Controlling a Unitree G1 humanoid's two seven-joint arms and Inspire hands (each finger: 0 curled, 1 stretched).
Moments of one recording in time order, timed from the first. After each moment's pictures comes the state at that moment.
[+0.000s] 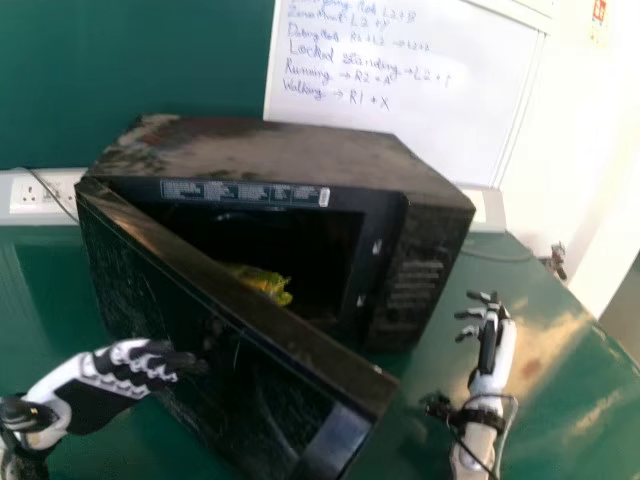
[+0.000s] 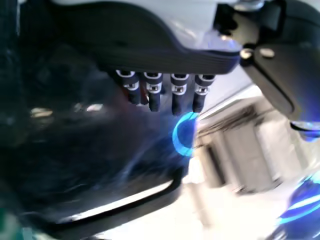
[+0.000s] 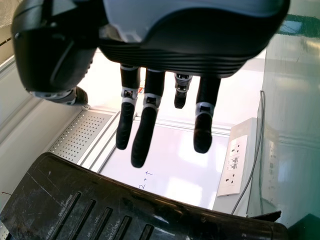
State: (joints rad) left arm -0.03 0.28 0.41 0.03 -0.77 -0.24 -1.54; right arm -0.49 -0.27 -0.21 1.07 -0.02 -0.87 -0.25
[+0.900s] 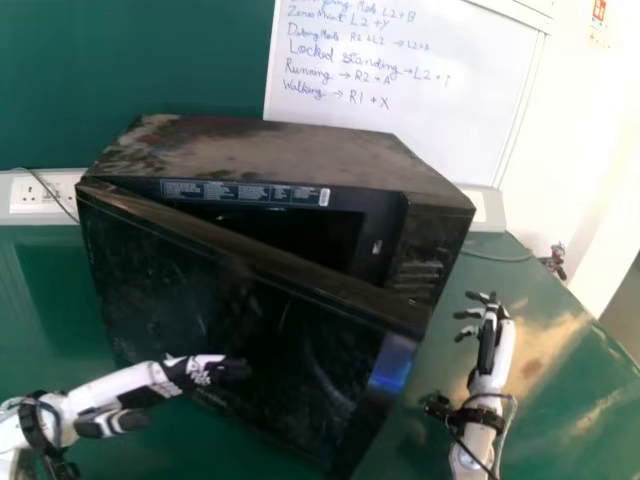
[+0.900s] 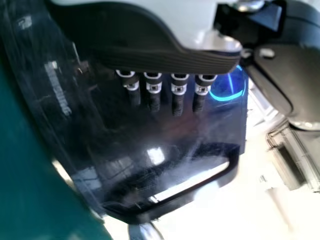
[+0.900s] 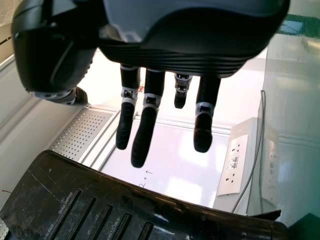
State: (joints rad) left arm 0.03 0.40 0.22 -0.04 -0.41 -0.42 -1.15; right arm -0.49 -0.27 -0.21 1.07 -0.02 -0.87 -0.26
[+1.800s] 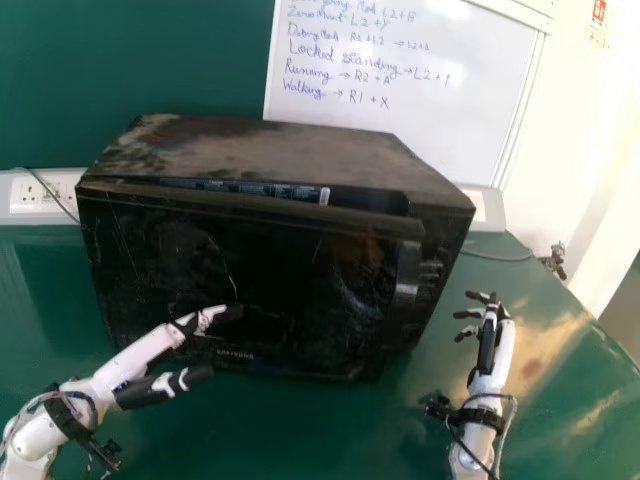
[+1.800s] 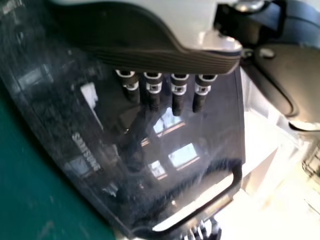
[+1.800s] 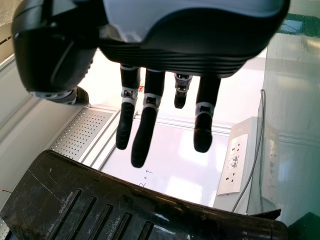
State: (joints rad) left arm 0.01 0.40 0.13 -0.04 -0.04 -0.50 -0.60; right arm -0.49 -0.27 -0.21 1.07 -0.03 -0.87 -0.26
